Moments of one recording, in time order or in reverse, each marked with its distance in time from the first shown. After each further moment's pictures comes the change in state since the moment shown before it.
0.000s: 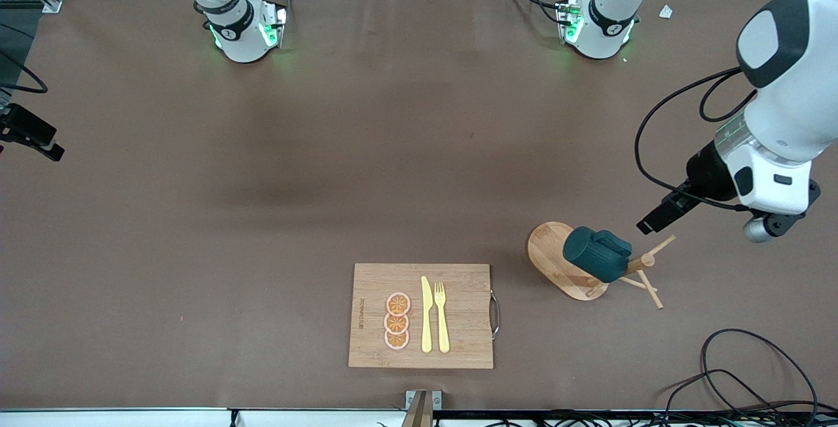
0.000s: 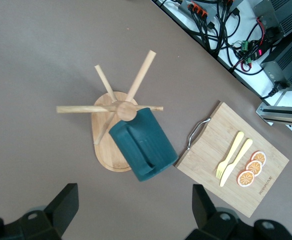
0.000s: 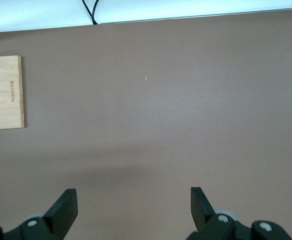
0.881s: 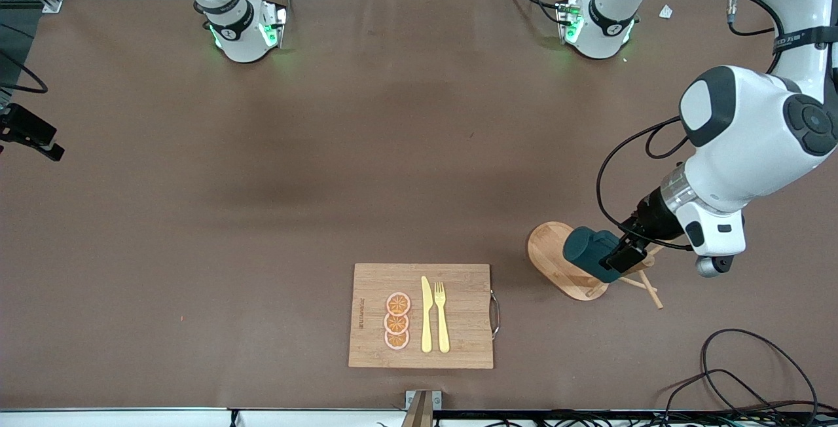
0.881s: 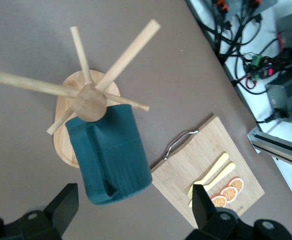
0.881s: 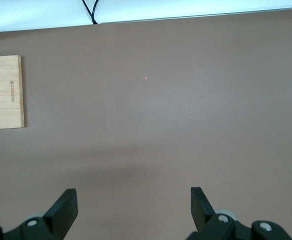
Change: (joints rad) left arm -0.025 0.124 -0.006 -0.043 -0.070 0.175 -0.240; right arm 0.000 0.000 0.000 0.000 0.000 -0.001 0.000
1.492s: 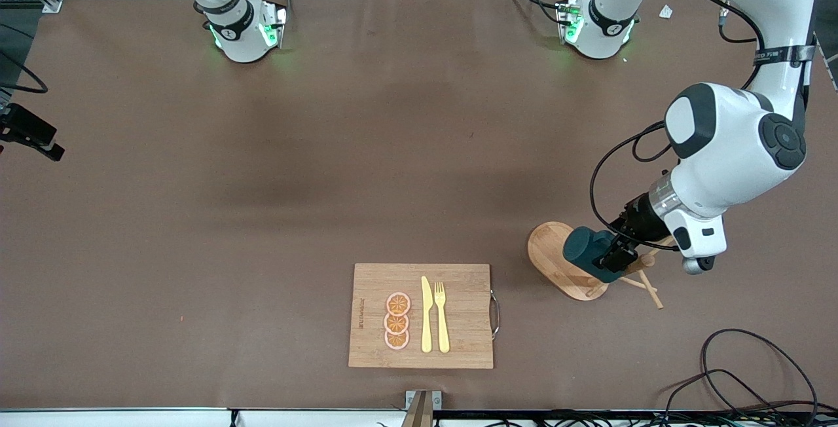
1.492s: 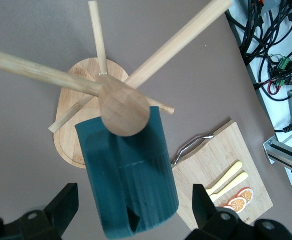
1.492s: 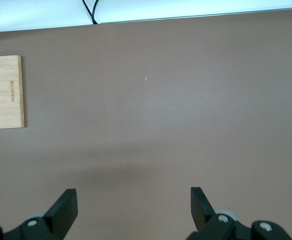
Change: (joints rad) left arm 0.011 0.000 0.000 -0.124 -0.067 0.118 -0.006; right arm 0.000 0.000 0.000 0.000 0.000 0.000 0.000
